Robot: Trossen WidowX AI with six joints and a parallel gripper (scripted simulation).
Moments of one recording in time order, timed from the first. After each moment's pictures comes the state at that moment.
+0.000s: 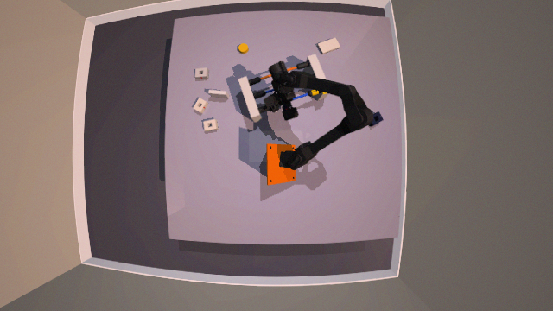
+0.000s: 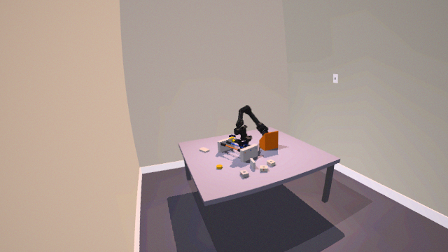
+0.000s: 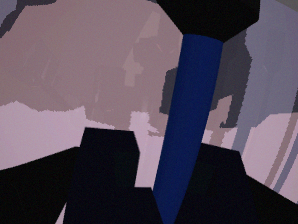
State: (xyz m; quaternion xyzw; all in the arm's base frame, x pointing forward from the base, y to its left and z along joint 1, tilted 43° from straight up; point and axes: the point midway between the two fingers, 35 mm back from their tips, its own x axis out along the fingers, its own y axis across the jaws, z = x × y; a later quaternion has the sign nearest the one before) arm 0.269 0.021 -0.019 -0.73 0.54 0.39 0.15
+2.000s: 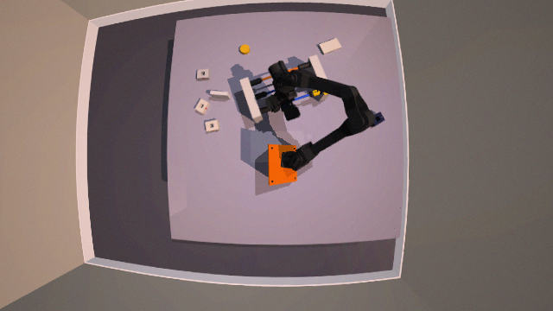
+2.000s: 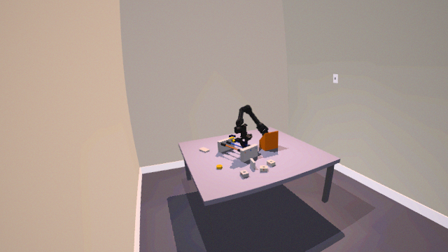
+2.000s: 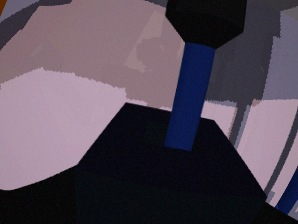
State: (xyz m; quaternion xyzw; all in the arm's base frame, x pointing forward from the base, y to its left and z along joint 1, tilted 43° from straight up) arm 0.265 0.031 -0.007 -0.73 0.53 0.39 0.15
